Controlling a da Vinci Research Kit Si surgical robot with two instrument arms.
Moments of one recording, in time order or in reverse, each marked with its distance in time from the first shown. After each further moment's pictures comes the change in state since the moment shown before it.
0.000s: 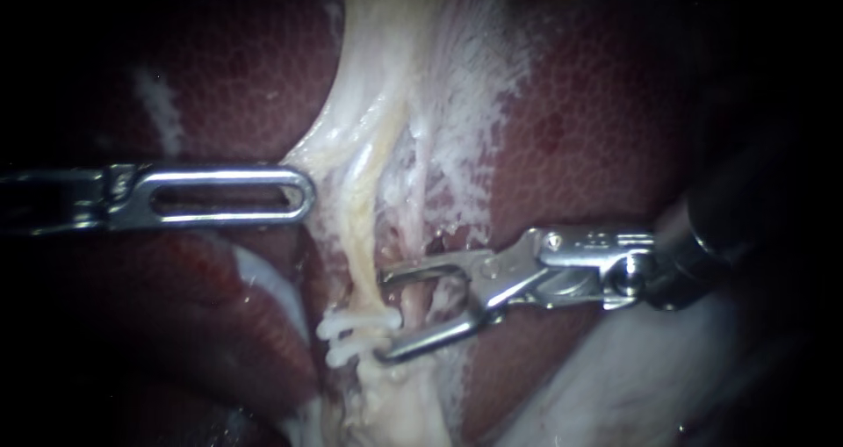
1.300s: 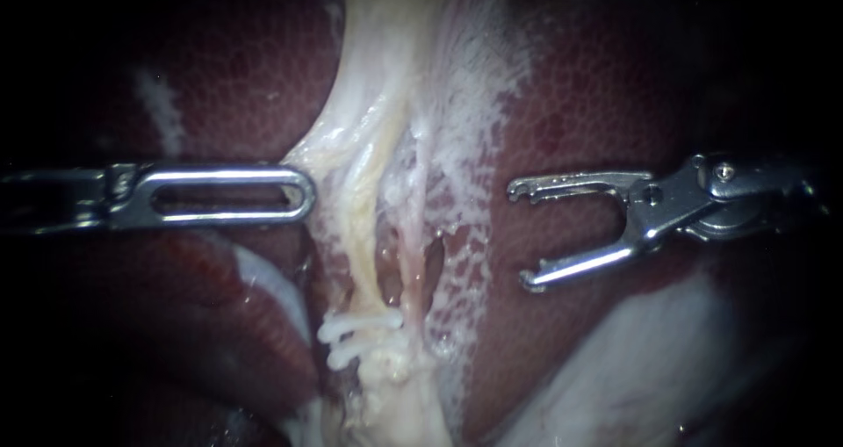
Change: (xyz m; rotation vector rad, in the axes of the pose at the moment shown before) right arm 0.004 -0.002 -0.012 -0.115 0.002 -0.208; left arm 0.000 0.002 0.001 -0.001 -0.001 0.003
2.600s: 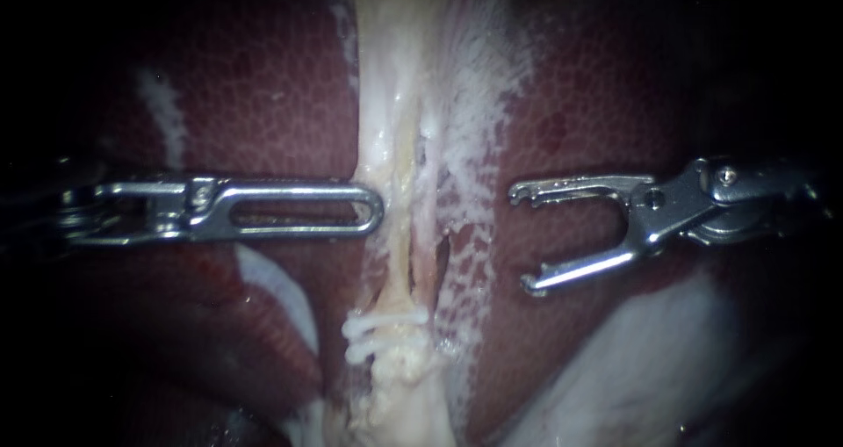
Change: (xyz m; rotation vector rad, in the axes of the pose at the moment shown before) right arm 0.000 0.000 0.000 0.001 0.000 0.000; left arm 0.003 0.001 0.005 -0.005 0.018 0.018
